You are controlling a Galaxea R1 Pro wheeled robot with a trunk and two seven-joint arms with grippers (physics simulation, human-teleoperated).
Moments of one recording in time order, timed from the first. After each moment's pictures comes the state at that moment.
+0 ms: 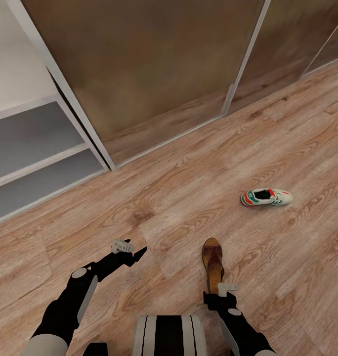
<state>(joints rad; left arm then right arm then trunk) -0.48 0.01 0.06 -1.02 0.01 0.09 -0.66 -0.49 0.10 -0.06 -0.47 0.09 0.02 -0.09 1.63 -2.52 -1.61</state>
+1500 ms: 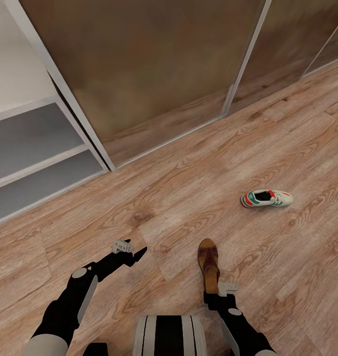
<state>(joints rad) -0.48 0.01 0.06 -1.02 0.01 0.09 -0.66 -0.49 0.10 -0.07 -0.47 0.09 0.02 -0.09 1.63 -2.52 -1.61</state>
